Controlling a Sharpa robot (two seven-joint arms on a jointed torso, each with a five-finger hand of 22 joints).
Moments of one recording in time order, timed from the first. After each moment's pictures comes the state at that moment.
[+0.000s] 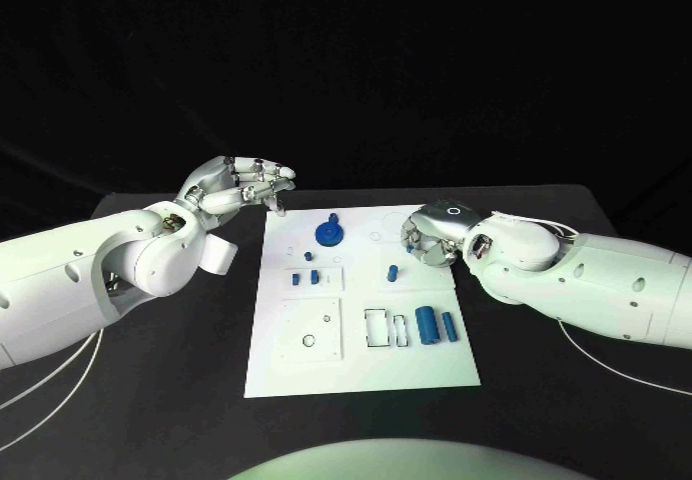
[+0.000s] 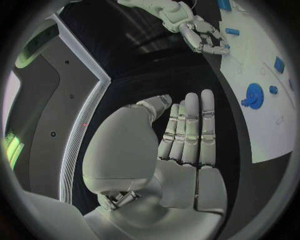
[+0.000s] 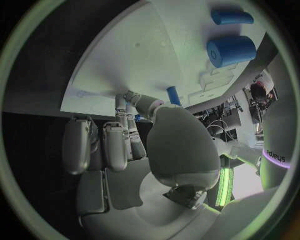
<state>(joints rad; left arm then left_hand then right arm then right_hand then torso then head) 1.19 -0.93 0.01 1.52 -0.23 -0.15 0.36 1.40 -0.19 0.52 0.11 0.21 0.88 0.19 0.27 0.42 0.91 0.13 0.56 0.14 1.04 0.05 0.99 0.40 0.17 0.93 0.14 0.81 0.53 1.20 -0.77 -0.14 1.42 -1.76 -0.30 -0.13 1.27 -0.13 0.65 -0.08 0.09 1.02 0.12 0.30 0.42 1.17 0.05 0.30 0.13 1.47 -0.02 1.40 1.31 0.08 1.46 0.08 1.28 1.28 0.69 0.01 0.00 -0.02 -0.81</state>
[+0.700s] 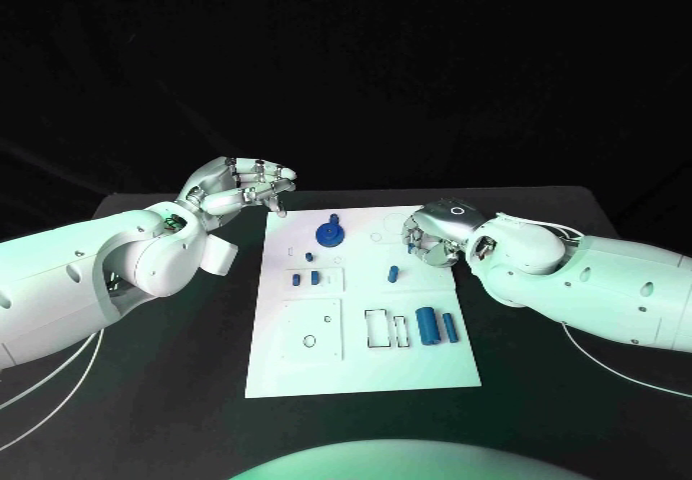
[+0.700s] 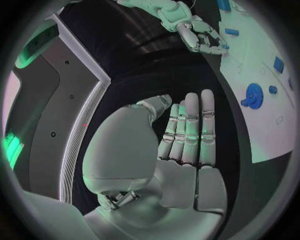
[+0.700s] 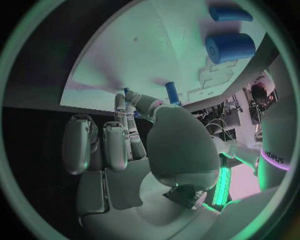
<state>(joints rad) 1.19 -0.93 0.01 1.52 -0.23 -0.15 0.36 1.40 -0.19 0.52 0.11 0.21 0.88 0.19 0.27 0.42 0.90 0.12 0.56 0.14 1.04 0.05 0.99 0.40 0.17 0.93 0.14 0.81 0.53 1.21 -0.79 -0.14 1.45 -1.78 -0.33 -0.14 1.27 -0.13 0.65 -0.08 0.08 1.02 0.12 0.30 0.42 1.17 0.06 0.30 0.13 1.46 -0.02 1.40 1.31 0.08 1.46 0.08 1.28 1.28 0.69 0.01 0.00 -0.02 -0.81</state>
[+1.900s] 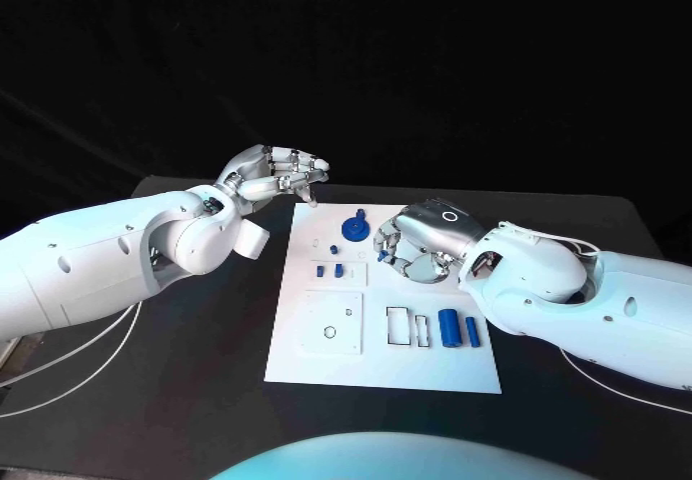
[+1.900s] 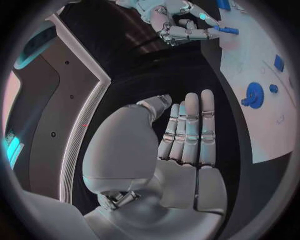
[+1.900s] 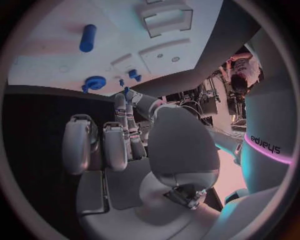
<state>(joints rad) 1.19 -0.91 0.01 1.49 -0.24 -0.14 0.36 1.40 -0.19 0.52 0.11 0.21 0.87 0.19 0.27 0.42 0.89 0.13 0.55 0.14 1.03 0.05 0.99 0.41 0.17 0.92 0.14 0.80 0.53 1.22 -0.77 -0.12 1.73 -1.77 -0.37 -0.15 1.26 -0.13 0.64 -0.07 0.08 1.02 0.12 0.30 0.42 1.17 0.05 0.30 0.14 1.46 -0.02 1.40 1.31 0.08 1.46 0.08 1.28 1.29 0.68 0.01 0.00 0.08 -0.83</state>
